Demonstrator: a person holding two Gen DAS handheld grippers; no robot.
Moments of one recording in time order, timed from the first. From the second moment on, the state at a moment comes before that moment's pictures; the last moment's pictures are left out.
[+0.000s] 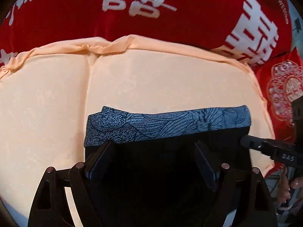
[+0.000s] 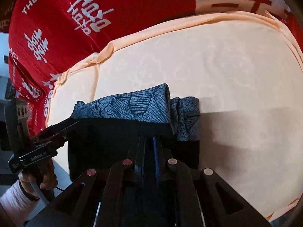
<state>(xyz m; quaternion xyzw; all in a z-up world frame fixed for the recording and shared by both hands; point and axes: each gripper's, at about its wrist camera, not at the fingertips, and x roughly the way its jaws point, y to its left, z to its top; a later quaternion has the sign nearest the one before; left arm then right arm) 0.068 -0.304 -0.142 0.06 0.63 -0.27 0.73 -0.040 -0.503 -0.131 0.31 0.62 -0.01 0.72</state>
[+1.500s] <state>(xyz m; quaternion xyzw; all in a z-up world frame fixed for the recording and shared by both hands) -0.072 -0.225 -0.035 0.16 0.67 -0.16 0.71 -0.157 -0.429 -0.012 0.26 0.67 -0.12 0.68</state>
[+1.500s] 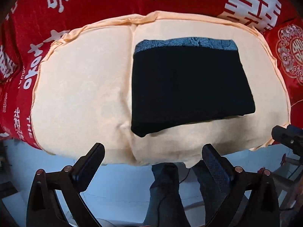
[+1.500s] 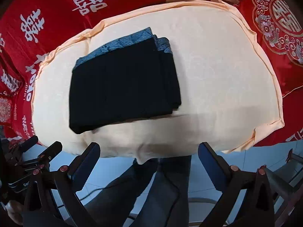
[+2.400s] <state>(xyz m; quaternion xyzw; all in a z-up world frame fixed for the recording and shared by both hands) -0.079 -0.220 0.008 0.16 0.64 -0.15 0.73 -0.133 -0.403 0.033 0.21 0.67 -0.13 0.70</state>
